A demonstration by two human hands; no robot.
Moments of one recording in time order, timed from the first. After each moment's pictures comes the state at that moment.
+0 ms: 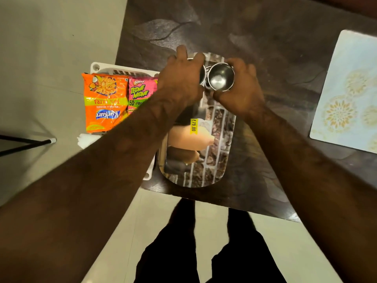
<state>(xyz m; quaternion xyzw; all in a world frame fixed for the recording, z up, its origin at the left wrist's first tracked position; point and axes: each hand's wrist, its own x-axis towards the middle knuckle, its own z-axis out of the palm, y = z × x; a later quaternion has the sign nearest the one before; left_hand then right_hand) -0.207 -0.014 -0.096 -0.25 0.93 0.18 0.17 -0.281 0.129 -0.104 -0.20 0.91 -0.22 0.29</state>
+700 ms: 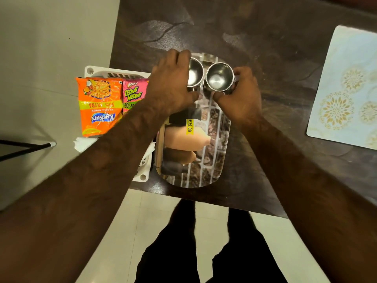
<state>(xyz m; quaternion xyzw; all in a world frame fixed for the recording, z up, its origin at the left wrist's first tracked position) -0.192 -0.017 -0.096 -0.24 0.94 0.23 0.11 -0.269 0.143 -0.107 -0.10 0.92 -0.29 0.23</state>
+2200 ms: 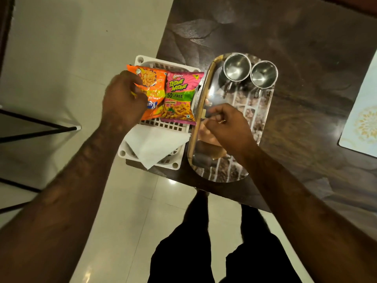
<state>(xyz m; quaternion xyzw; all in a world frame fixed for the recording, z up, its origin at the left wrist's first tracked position) -0.019 -0.106 -0.085 -0.49 0.82 0.30 -0.01 -0.153 0.111 -0.094 -0.09 0.81 -0.38 0.43</state>
